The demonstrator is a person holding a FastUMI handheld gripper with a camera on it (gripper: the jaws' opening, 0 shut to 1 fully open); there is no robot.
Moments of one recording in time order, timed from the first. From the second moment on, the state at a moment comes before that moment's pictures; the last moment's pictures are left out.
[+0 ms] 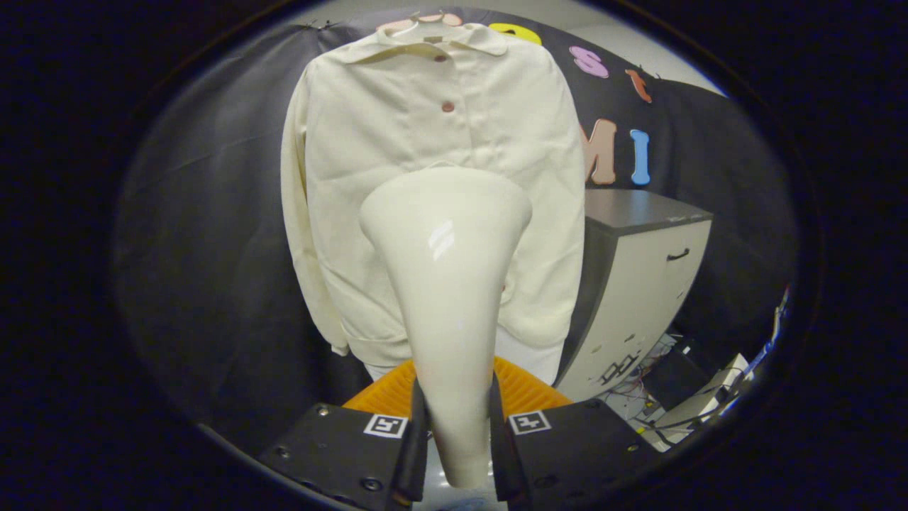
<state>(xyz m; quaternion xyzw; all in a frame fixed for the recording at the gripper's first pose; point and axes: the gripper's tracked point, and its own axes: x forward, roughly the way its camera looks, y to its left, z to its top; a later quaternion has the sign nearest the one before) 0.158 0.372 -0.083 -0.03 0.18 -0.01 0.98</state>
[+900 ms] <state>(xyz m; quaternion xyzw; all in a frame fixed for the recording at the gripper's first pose) 0.296 0.291 0.122 -0.06 0.07 0.02 1.00</state>
